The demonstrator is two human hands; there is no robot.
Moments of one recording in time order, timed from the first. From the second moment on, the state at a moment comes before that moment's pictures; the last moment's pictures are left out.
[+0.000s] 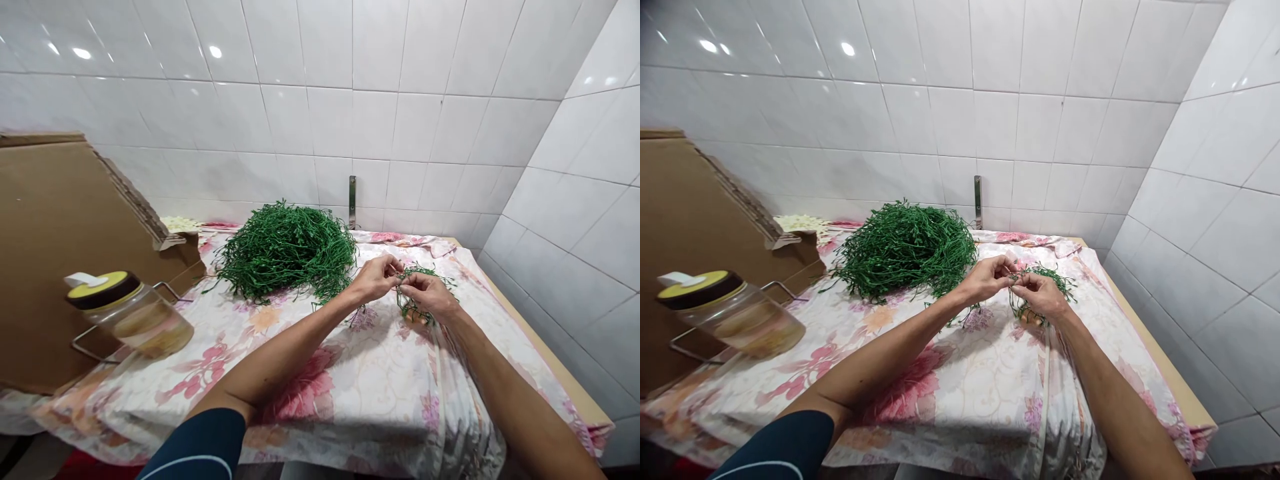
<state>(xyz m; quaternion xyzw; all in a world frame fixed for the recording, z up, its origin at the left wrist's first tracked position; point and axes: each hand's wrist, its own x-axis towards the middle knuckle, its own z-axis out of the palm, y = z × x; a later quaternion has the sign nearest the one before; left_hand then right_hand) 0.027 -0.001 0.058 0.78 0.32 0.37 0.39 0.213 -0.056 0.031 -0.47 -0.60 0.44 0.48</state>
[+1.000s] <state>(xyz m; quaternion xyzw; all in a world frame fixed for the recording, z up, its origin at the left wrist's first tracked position) 0.025 0.000 0.064 0.79 0.41 0.26 0.38 0.216 -0.054 0.019 -0.49 -0.70 0.20 0.48</state>
